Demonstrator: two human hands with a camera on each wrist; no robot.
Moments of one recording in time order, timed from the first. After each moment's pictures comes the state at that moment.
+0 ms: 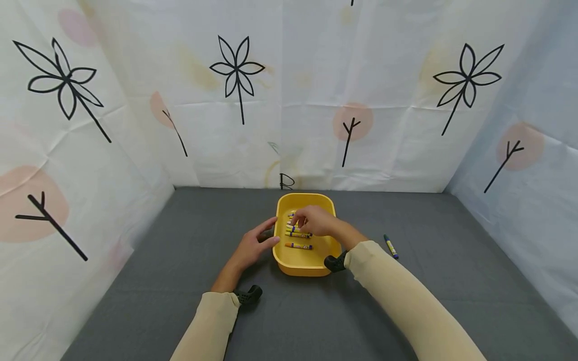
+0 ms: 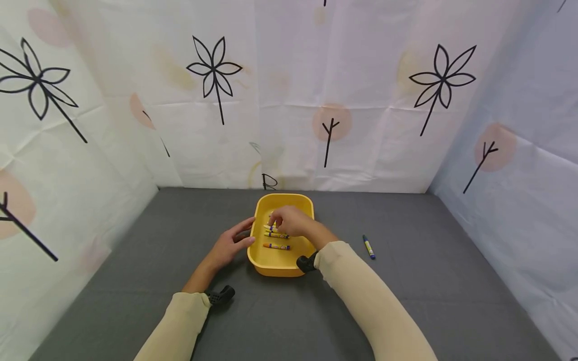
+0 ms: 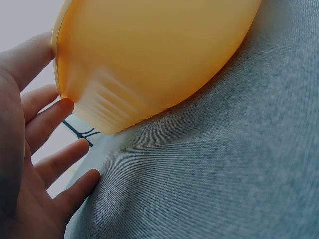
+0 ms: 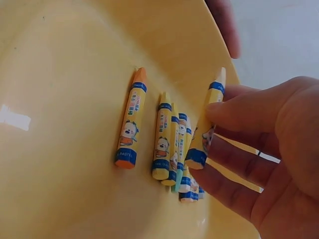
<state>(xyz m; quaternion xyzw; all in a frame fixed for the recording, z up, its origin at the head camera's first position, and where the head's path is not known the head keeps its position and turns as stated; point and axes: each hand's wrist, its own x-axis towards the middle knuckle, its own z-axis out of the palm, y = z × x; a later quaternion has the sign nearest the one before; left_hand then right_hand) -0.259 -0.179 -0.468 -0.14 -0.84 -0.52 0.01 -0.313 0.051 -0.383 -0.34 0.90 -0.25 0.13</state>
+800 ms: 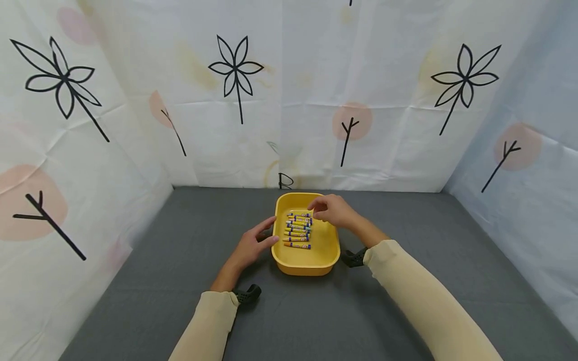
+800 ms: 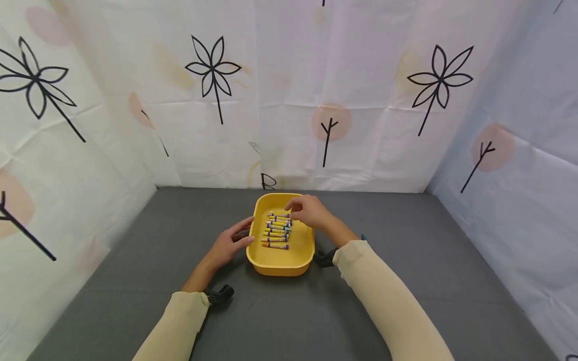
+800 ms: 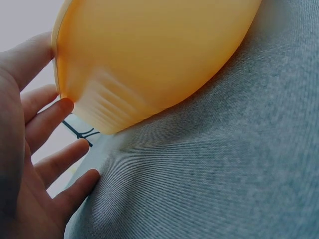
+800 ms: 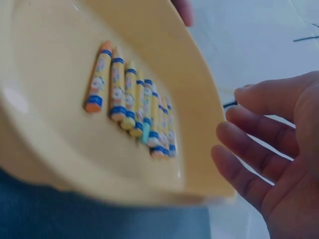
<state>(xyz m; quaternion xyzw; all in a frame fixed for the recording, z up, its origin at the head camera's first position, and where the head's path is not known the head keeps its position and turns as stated) -0.258 -0.177 -0.466 -0.12 -0.85 -0.52 0.00 -0.312 0.091 -0.368 -0.25 0.90 -0.34 0.08</state>
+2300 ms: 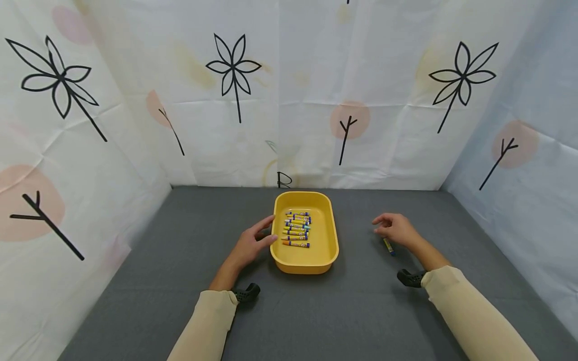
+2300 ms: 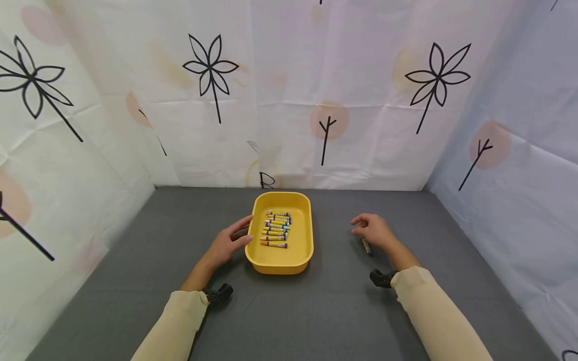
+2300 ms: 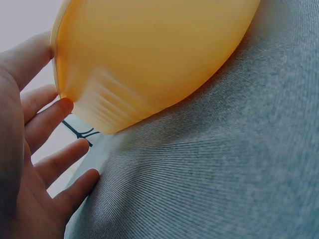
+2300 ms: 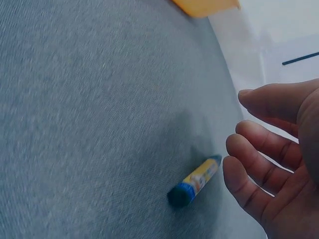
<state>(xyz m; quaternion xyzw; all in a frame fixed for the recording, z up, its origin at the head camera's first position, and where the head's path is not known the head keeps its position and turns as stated) -0.258 -0.177 -0.468 -0.13 -0.84 -0.52 0.00 -0.287 0.242 -0.416 -0.12 0.92 -0.37 0.05</state>
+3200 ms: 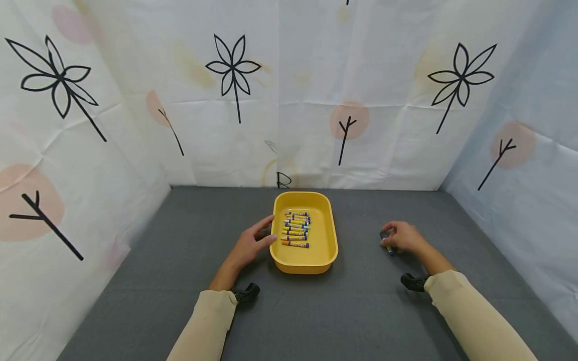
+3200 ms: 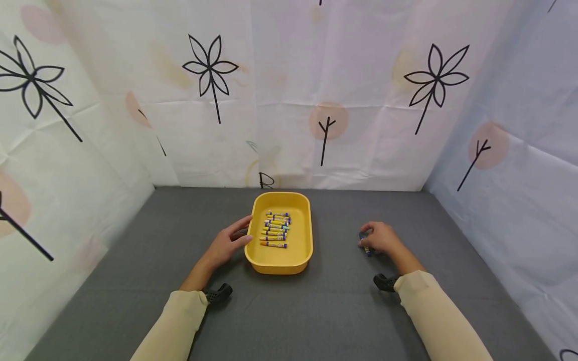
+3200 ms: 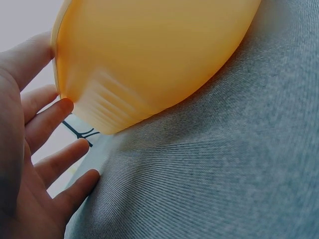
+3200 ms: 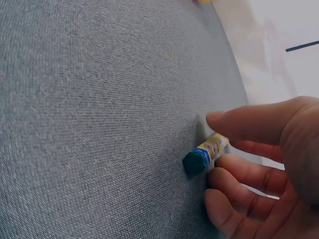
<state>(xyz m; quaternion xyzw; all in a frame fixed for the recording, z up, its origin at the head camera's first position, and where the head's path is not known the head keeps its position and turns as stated) -0.258 -0.177 -0.467 -0.13 -0.85 -0.52 0.00 -0.284 0.261 -0.425 -0.05 0.94 -0.31 0.12</state>
